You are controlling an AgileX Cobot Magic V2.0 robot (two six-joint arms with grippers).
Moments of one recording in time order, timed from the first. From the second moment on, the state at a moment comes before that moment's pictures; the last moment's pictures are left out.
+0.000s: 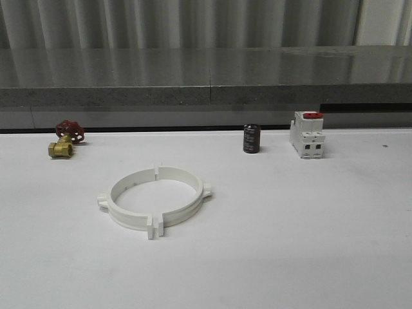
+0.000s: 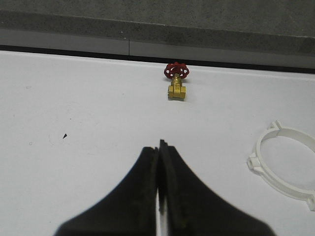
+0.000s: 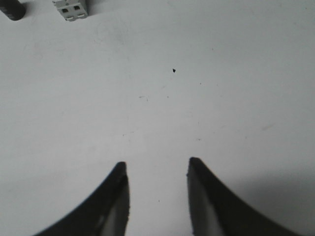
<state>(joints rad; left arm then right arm) -0.08 0.45 -0.44 0.08 0.48 -0.15 0.10 0.77 -0.63 -0.14 0.74 0.41</state>
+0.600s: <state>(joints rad) -0.08 0.45 -0.44 0.08 0.48 -0.15 0.10 0.58 -0.55 -0.15 0.74 0.41</state>
